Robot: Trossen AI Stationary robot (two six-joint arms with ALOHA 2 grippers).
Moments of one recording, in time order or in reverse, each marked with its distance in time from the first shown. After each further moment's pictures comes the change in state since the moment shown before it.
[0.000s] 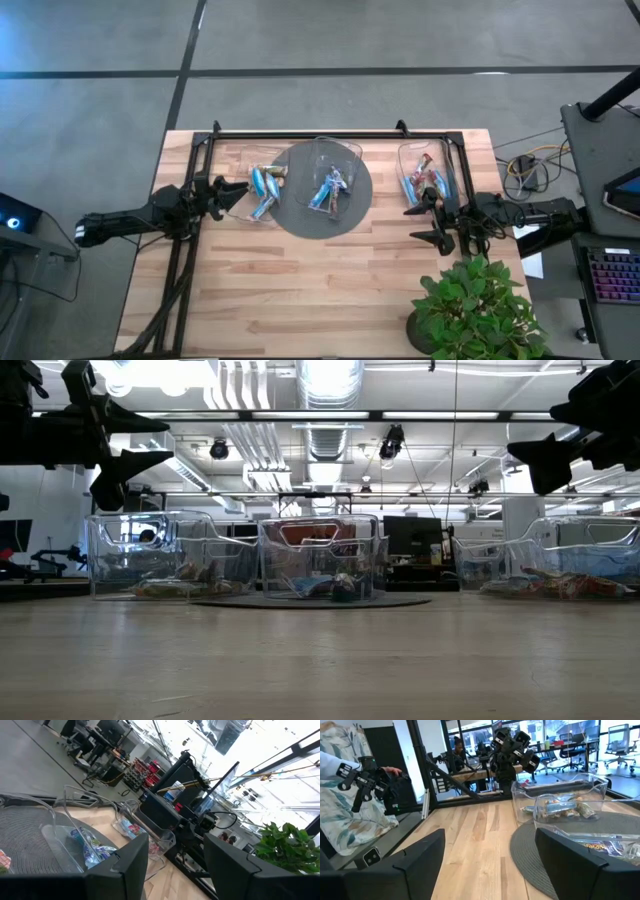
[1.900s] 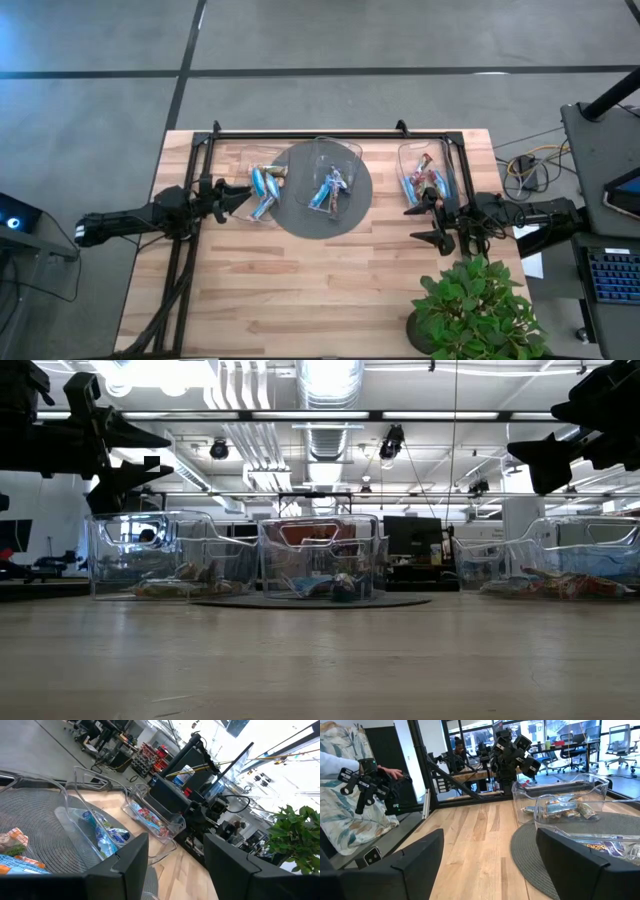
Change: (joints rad) left arm -0.002 0.000 0.000 -0.104 0.012 0.000; right arm 0.001 0.000 0.001 0.000 -0.003 -0.001
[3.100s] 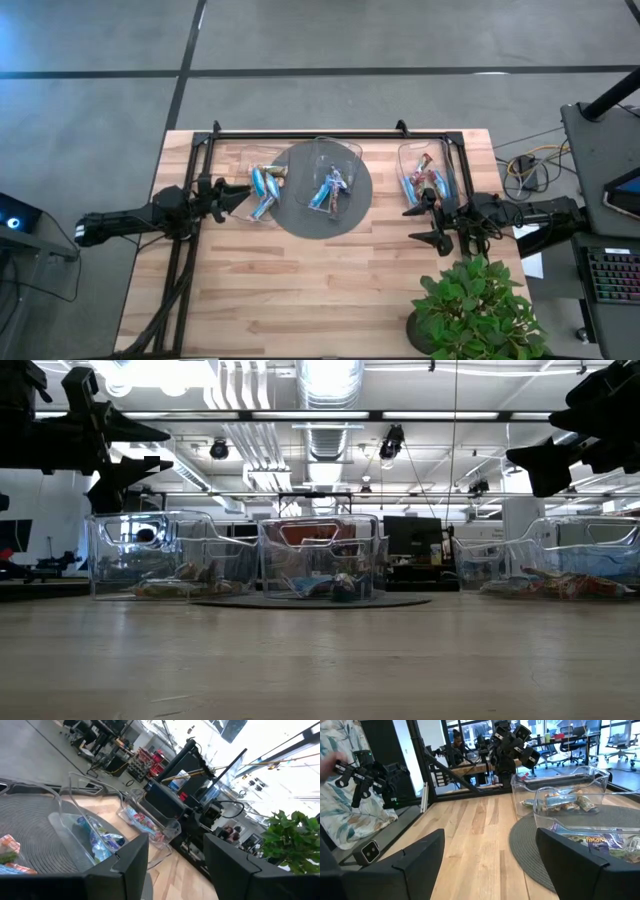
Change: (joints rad) left arm -0.005 0.017 0.001 0.043 -0.001 0.000; right arm 0.000 0.036 0.000 0.000 0.000 0.000
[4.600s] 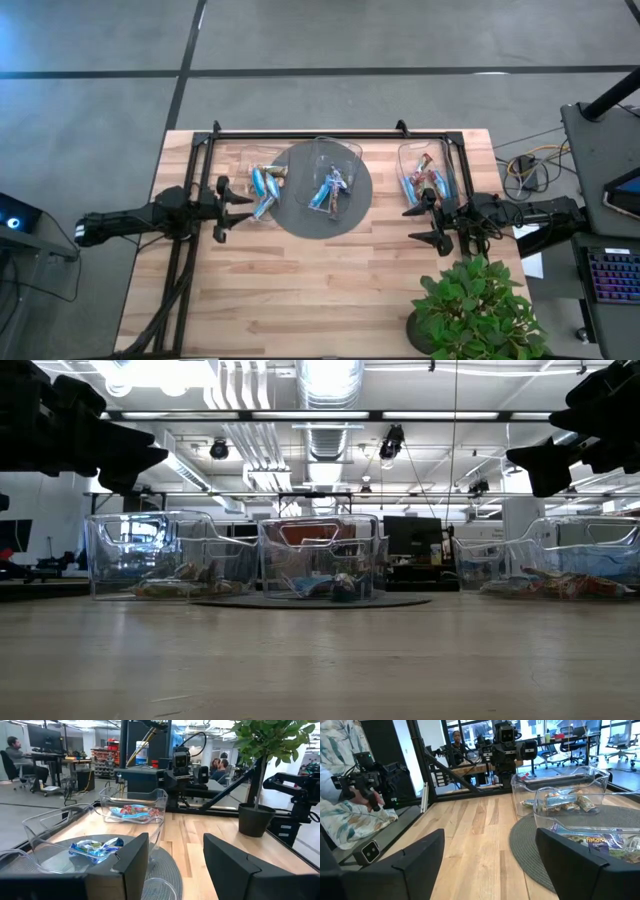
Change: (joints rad) left arm 0.001 0.018 0.000 -0.062 0.265 0.620; right arm 0.000 0.000 0.000 0.000 0.000 0.000
